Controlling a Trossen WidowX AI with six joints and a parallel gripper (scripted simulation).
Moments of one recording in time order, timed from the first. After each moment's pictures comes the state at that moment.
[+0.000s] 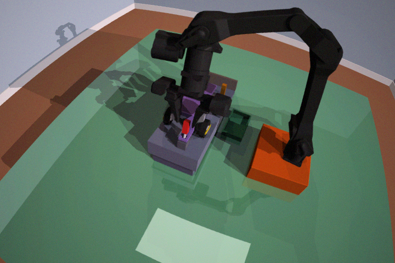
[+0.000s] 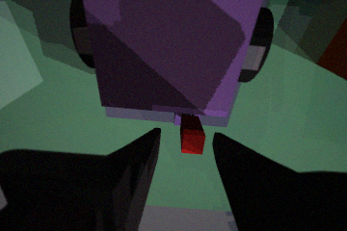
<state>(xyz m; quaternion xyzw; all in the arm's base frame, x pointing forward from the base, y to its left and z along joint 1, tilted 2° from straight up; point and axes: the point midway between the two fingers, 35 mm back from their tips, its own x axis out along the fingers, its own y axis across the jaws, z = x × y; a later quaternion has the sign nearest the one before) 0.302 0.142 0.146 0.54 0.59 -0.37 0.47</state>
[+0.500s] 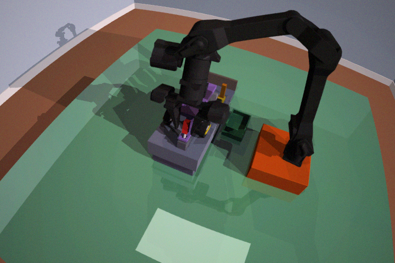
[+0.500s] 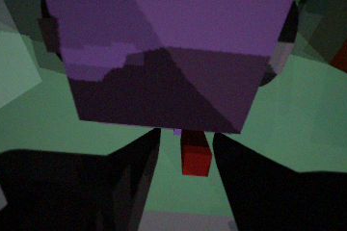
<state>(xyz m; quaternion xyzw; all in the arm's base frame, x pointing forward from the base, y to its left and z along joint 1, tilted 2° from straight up) 0.302 0.148 0.126 0.54 0.59 -0.37 0.47</state>
